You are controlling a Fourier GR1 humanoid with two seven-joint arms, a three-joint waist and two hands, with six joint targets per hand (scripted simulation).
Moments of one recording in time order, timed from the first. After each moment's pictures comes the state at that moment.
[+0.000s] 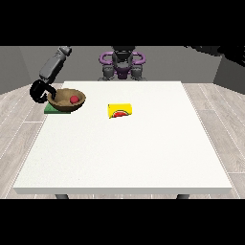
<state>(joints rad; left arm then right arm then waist) -0.56 0.80 0.61 -1.07 0.49 -0.42 -0.09 -0.58 -0.61 -0.42 -0.69 -0.20 0.12 -0.12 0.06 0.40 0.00</state>
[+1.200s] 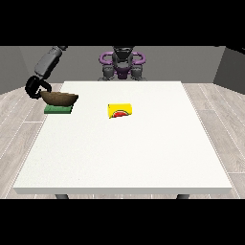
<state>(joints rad) -0.46 0.82 0.63 -1.18 0.61 -0.40 0.04 -0.60 -0.70 -0.39 -0.41 -0.13 0.22 -0.24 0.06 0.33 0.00</state>
